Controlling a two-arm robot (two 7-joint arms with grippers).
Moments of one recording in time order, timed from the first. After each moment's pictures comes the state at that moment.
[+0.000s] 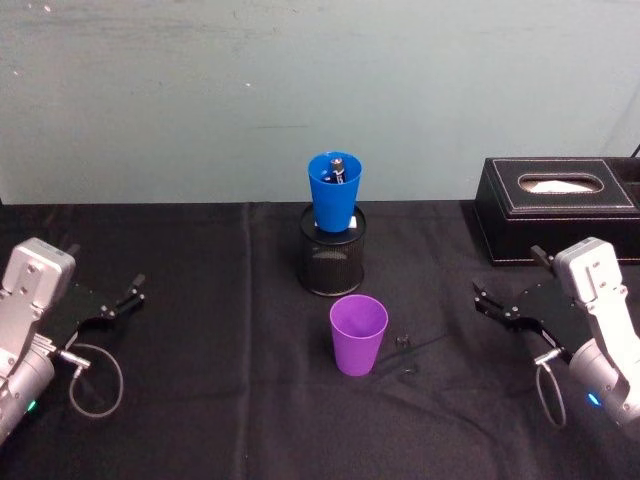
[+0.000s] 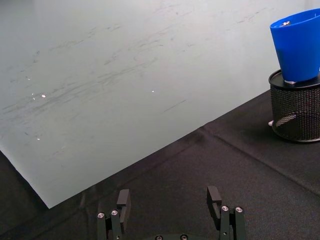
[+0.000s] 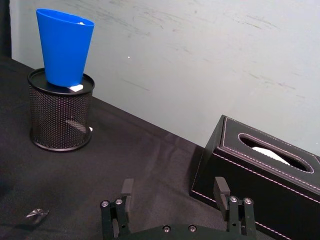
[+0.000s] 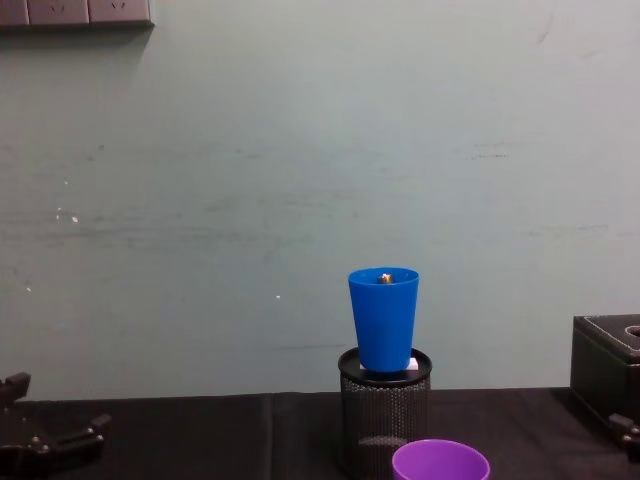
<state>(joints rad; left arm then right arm) -0.20 0.60 0.45 -1.41 -0.25 -0.12 0.03 0.20 0.60 -0.45 -1.41 0.25 -0.12 -0.03</state>
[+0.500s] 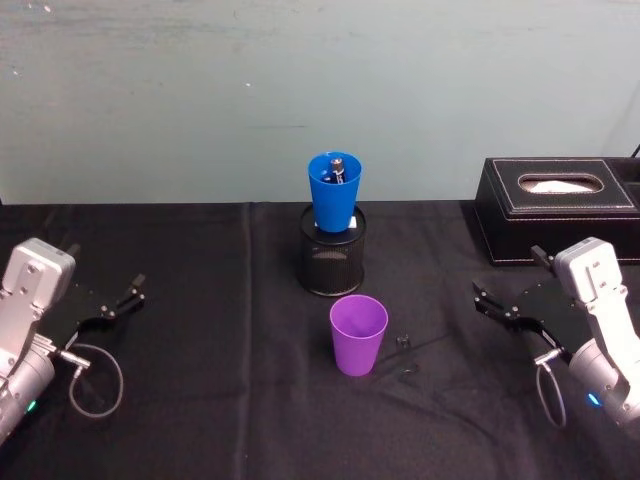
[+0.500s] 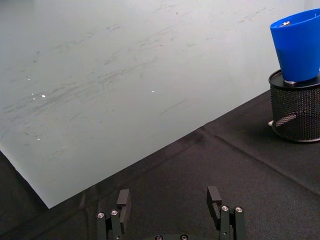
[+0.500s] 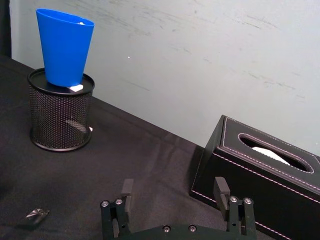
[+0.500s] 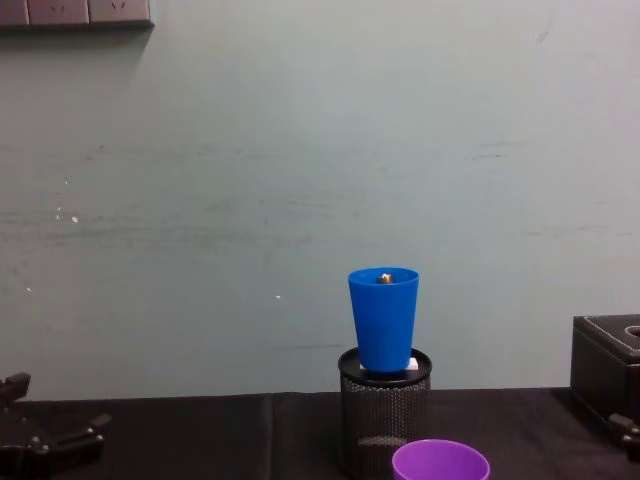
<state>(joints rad) -0.20 0.60 0.45 -1.41 -0.25 -0.12 0.03 0.20 0.60 -0.45 -1.41 0.25 -0.12 -0.03</state>
